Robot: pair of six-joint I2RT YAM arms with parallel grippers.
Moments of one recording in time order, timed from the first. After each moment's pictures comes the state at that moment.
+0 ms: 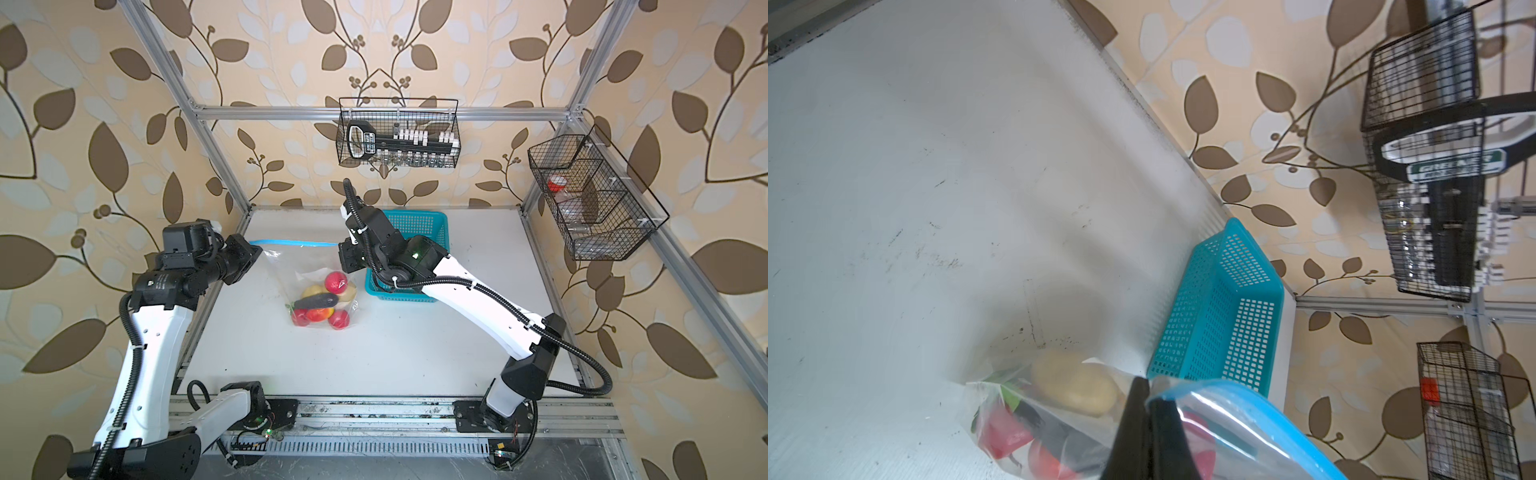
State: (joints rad) left arm 0.12 1.05 1.25 -0.86 0.28 -0.80; right arm 0.89 1.66 1.82 -0.77 0.16 0.40
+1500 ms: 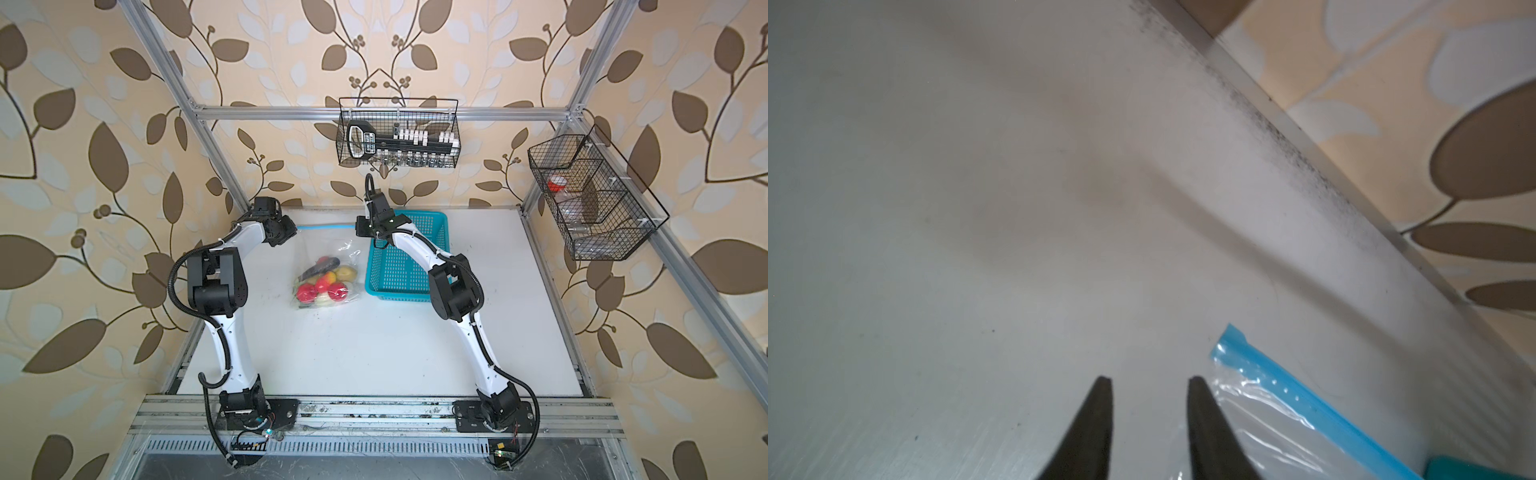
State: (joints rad) left arm 0.13 2.17 1.71 -0.43 0.11 -0.58; right arm 0.50 2.46 2.25 -0.45 -0.13 0.47
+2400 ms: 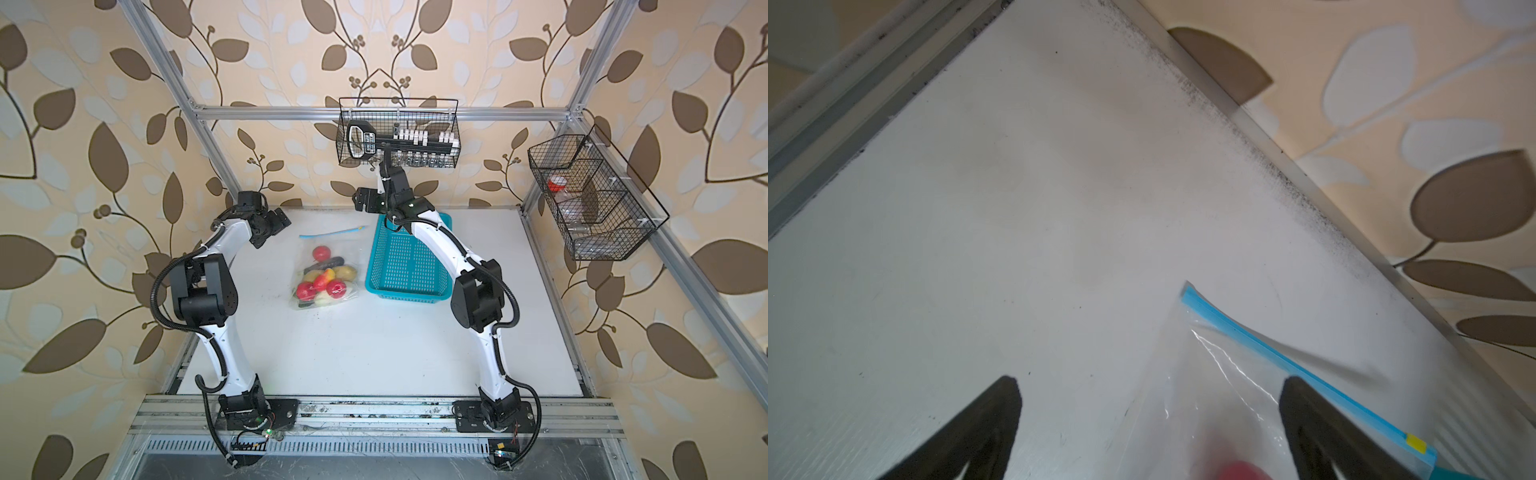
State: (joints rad) left arm 0.15 2.00 1.65 -0.51 0.05 -0.58; right arm 0.48 2.14 2.14 -0.45 -0.09 0.44
